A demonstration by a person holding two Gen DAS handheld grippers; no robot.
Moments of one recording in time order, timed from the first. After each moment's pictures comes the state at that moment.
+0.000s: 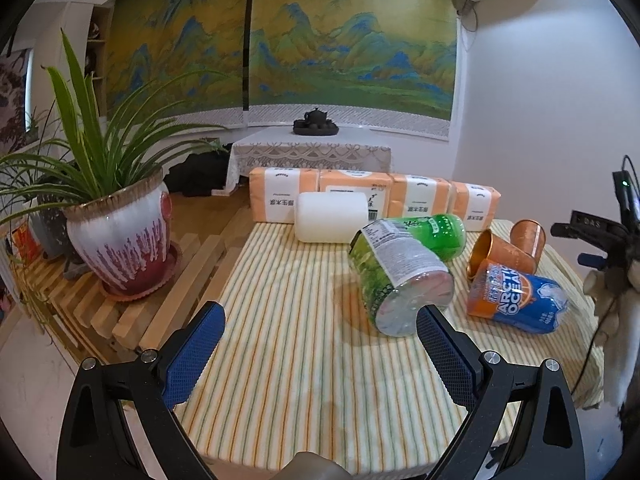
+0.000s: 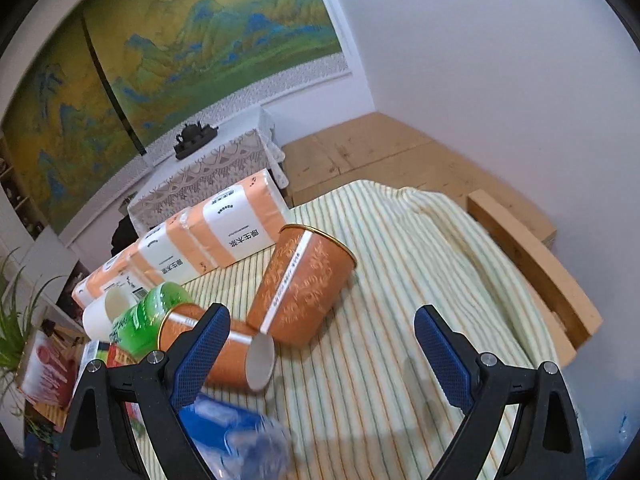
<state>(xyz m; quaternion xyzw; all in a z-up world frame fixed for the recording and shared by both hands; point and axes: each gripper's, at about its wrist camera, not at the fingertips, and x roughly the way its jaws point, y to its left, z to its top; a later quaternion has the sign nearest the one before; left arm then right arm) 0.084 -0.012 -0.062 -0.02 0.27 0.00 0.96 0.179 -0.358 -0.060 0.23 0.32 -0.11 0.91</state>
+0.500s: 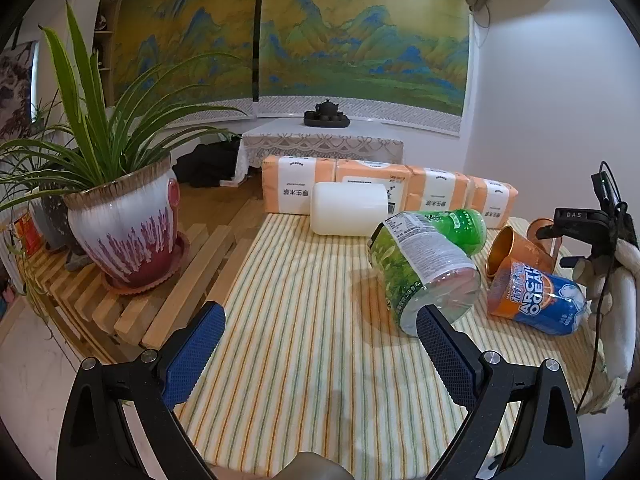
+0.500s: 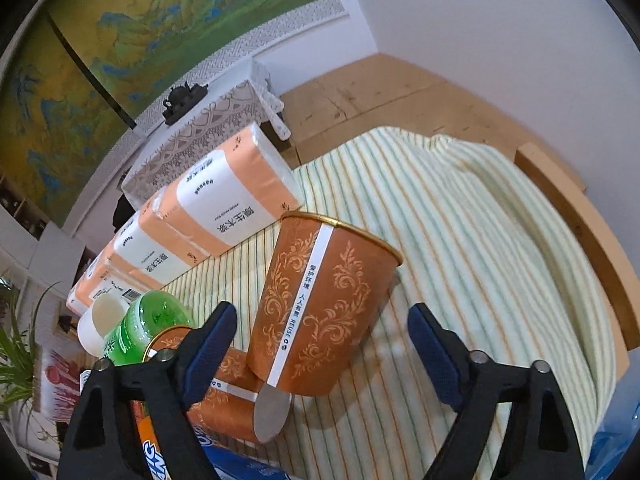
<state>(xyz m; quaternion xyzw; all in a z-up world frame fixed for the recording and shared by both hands) 0.098 0.001 -0.074 -0.03 0.28 0.02 0.96 0.243 -0.365 -0.089 0.28 0.40 -0.08 0.87</state>
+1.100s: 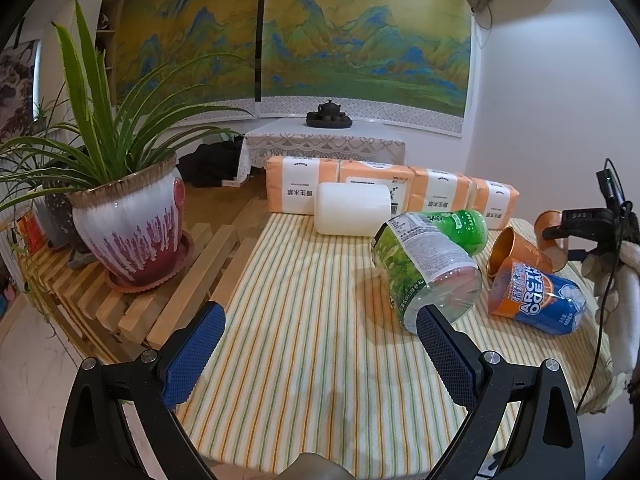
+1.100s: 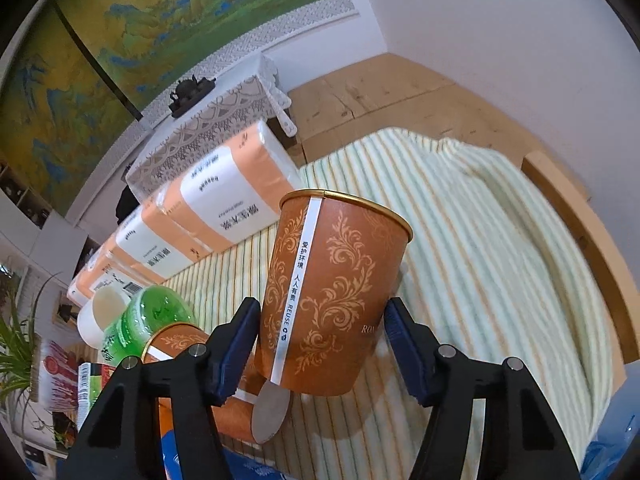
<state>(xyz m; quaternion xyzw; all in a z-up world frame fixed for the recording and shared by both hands) 0.093 0.006 -0.073 -0.03 0.28 0.02 0.96 0.243 -0.366 -0.082 0.27 0.40 -0.07 0.87</state>
